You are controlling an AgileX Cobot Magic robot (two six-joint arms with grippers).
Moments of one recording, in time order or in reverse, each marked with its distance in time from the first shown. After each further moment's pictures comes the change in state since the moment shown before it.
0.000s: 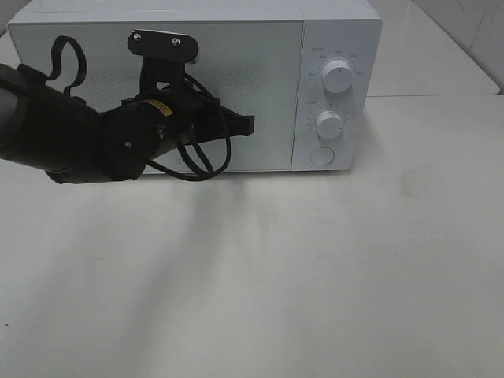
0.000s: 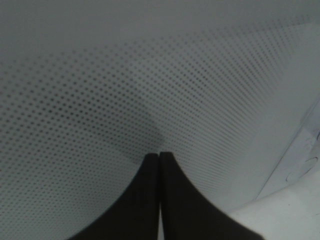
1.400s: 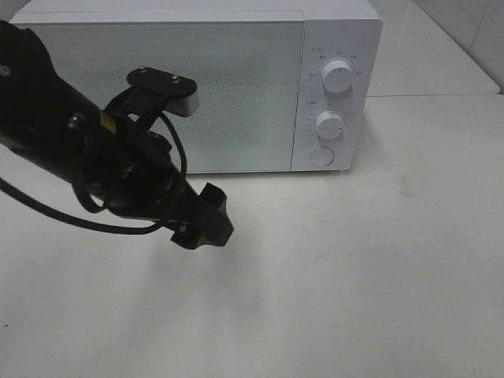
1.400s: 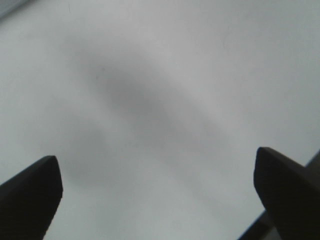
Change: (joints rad) left arm -0.037 -0.392 0.110 0.161 1.026 -0.019; right arm 0.000 0.000 0.000 0.000 0.000 0.000
